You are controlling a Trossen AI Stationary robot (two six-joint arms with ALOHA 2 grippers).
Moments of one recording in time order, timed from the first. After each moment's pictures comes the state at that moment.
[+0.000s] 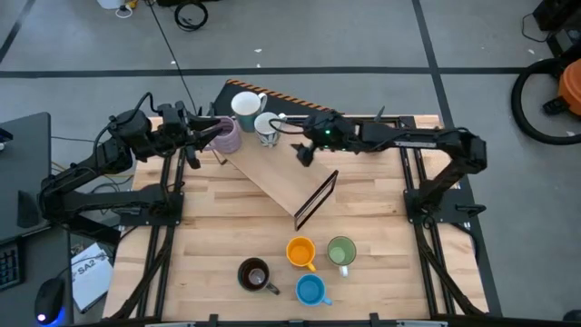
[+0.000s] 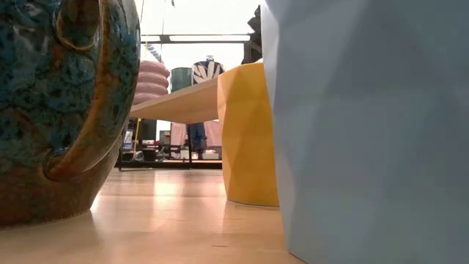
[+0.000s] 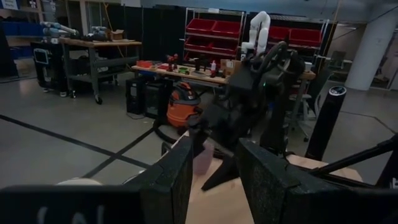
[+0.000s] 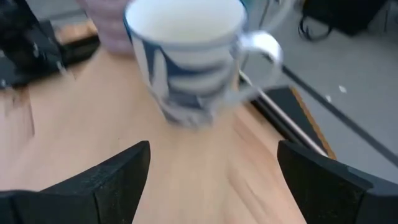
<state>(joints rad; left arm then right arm) 0.39 0.70 0.96 -0.23 0.02 -0.10 -0.26 1.56 1.29 -0.32 0.23 0.17</state>
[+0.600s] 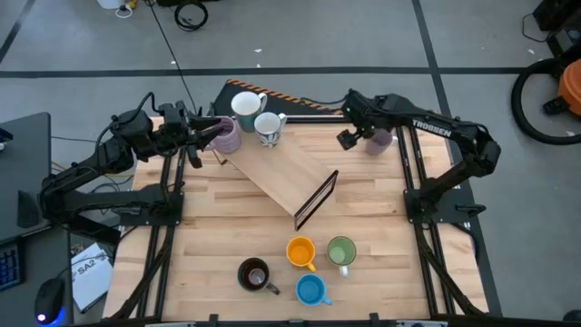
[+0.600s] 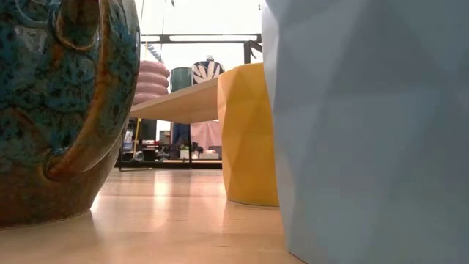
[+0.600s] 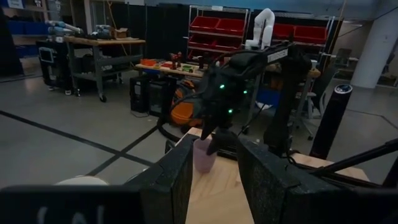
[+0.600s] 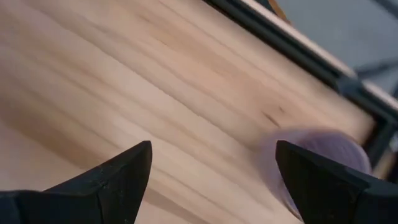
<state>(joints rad) 0.38 0.71 0.96 -0.23 0.00 -0.09 -0.58 1.46 1.29 -1.07 0.20 0.41</state>
